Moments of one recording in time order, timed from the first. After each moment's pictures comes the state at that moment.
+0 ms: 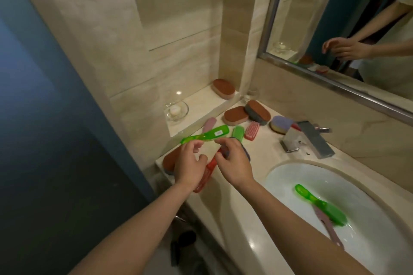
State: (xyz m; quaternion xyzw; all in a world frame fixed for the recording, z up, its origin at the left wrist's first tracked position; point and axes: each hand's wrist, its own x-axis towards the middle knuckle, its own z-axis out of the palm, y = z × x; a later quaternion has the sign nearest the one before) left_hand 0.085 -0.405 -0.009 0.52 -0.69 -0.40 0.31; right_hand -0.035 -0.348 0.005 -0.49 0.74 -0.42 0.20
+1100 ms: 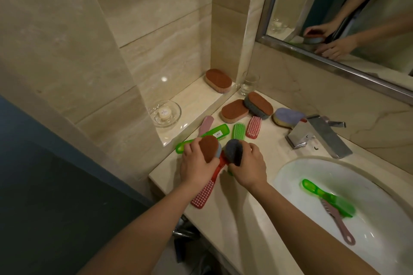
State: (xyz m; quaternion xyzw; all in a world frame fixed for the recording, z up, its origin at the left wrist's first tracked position) left_hand 0.054 -0.463 -0.040 0.55 -0.77 -0.31 0.14; right_hand -0.079 -0.384 -0.051 -0.40 0.87 -0.22 0.18
